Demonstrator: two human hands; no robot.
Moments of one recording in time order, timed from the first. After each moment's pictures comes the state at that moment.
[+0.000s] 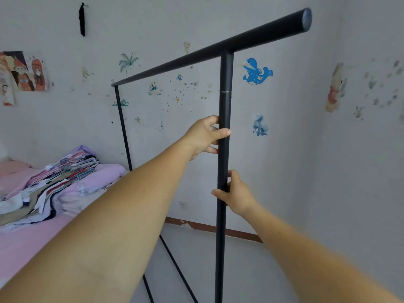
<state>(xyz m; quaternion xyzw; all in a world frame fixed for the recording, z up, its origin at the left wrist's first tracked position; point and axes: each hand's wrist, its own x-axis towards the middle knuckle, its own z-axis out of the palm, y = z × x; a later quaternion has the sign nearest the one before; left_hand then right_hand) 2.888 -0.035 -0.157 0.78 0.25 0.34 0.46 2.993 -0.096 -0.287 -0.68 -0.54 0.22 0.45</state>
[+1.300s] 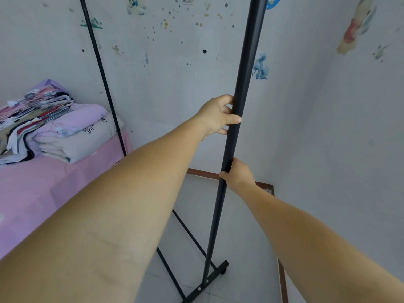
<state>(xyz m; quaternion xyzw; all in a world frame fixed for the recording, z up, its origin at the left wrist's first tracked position) 2.891 -0.028 -0.261 0.77 0.27 0.27 0.52 2.975 -0.100 -0.387 -0.82 -0.44 0.19 0.30</state>
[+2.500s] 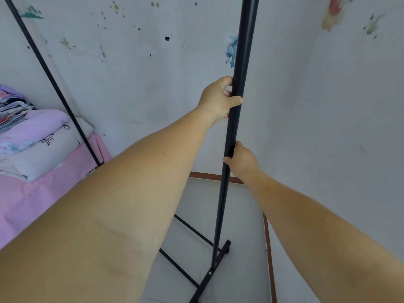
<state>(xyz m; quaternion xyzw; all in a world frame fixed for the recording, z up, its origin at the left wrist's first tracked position) 3.103 0.036 -0.263 0.76 0.28 0.32 0.48 3.176 -0.031 -0.390 -0.84 -0.42 0.16 0.31</state>
